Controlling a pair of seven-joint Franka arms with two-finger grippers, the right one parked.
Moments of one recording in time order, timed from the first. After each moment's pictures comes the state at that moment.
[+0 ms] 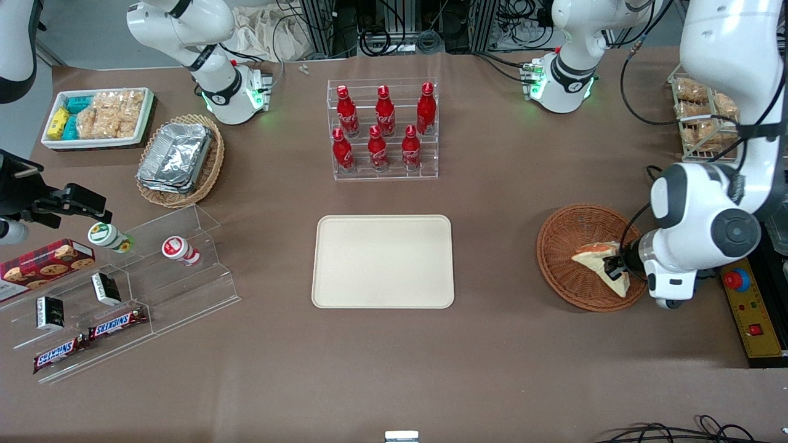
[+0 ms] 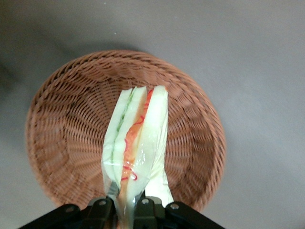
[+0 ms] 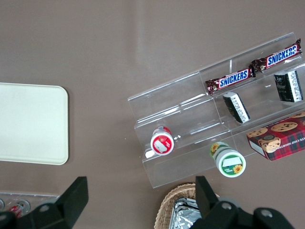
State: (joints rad) arm 0.06 0.38 -0.13 -1.75 0.04 1.98 -0.74
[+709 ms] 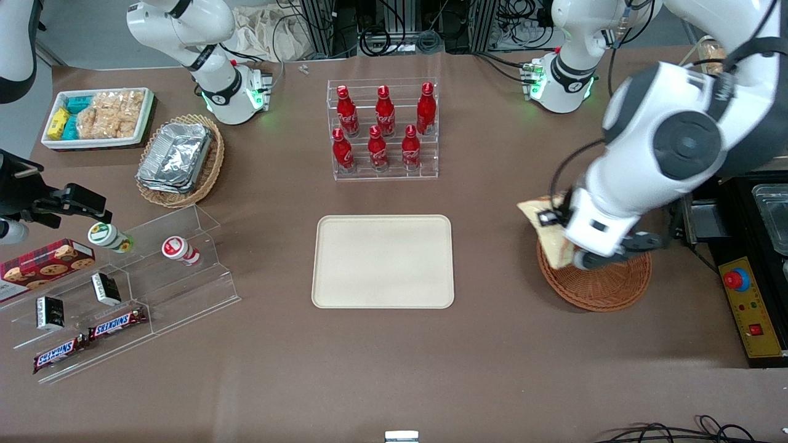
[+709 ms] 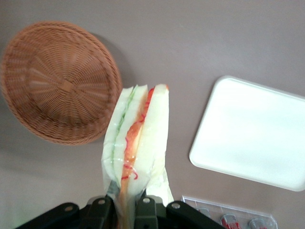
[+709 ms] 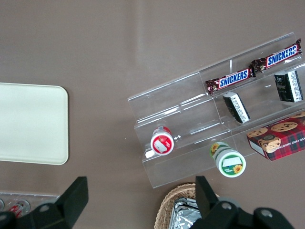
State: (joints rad) arm 0.03 0.35 -0.51 -1.37 0.10 1.57 -0.69
